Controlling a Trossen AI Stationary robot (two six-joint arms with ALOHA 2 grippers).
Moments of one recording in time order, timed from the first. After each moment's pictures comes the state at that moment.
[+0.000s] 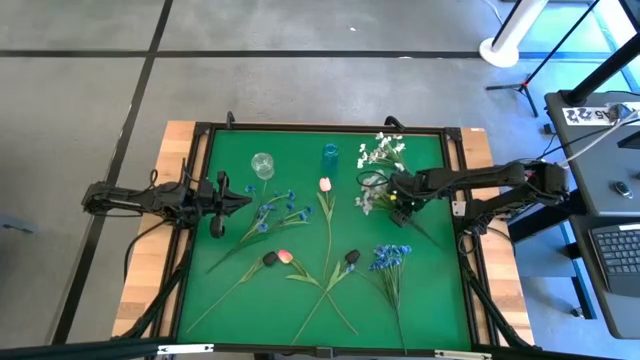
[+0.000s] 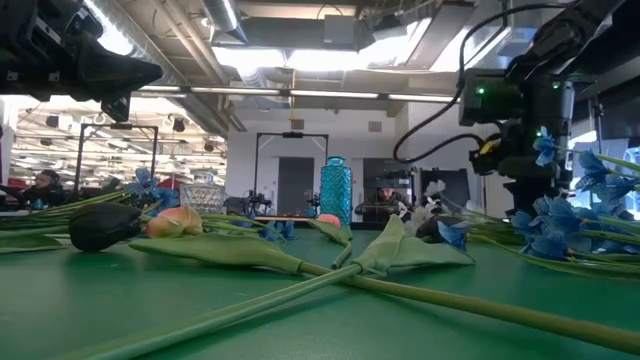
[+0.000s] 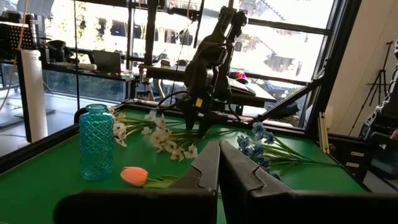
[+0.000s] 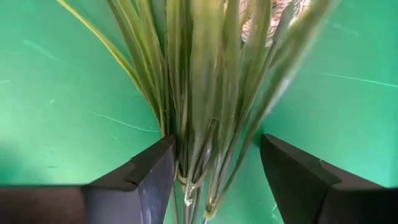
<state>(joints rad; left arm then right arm) -0.11 0.00 0.01 0.06 -0.25 -0.13 -0.24 1.37 0.60 -0.67 0.03 0.47</state>
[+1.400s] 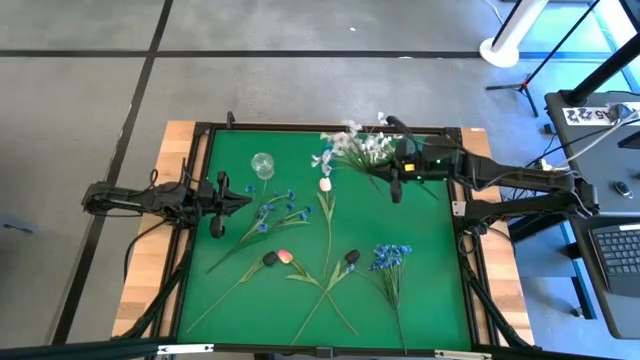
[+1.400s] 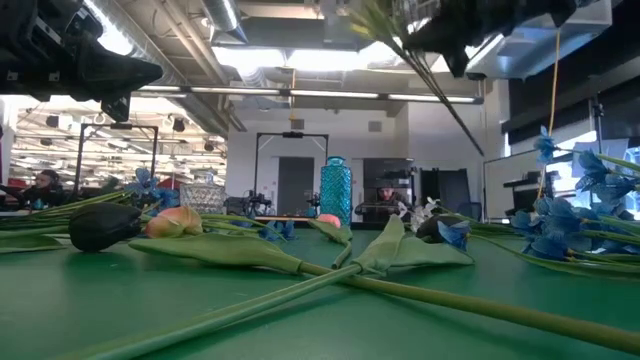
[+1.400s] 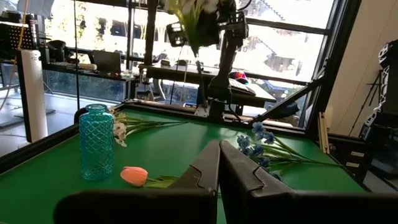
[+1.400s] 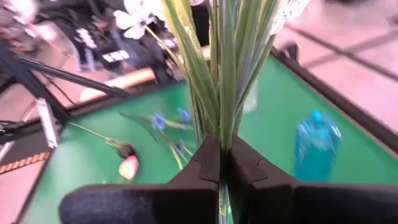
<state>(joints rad) -0.11 0.00 0.01 0.06 -0.25 -0.13 -0.24 1.00 0.82 -0.09 -0.14 0.21</state>
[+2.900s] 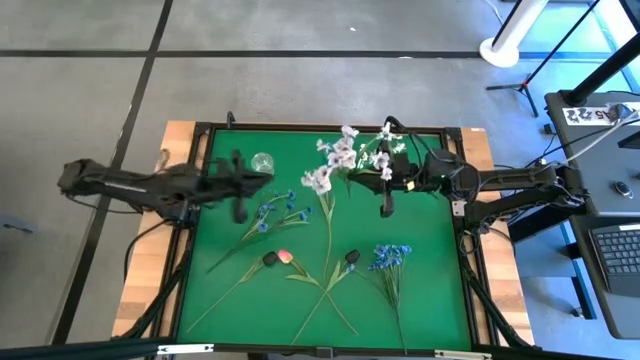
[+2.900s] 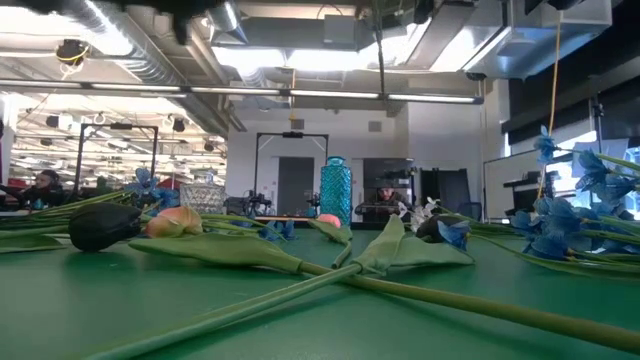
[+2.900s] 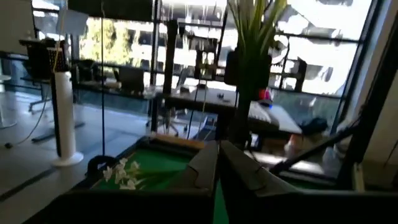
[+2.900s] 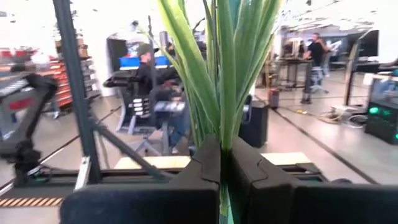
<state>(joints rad) -0.07 0.84 0.53 0.36 -0.33 -0.09 -0.05 1.14 0.82 0.48 -0.06 0.05</state>
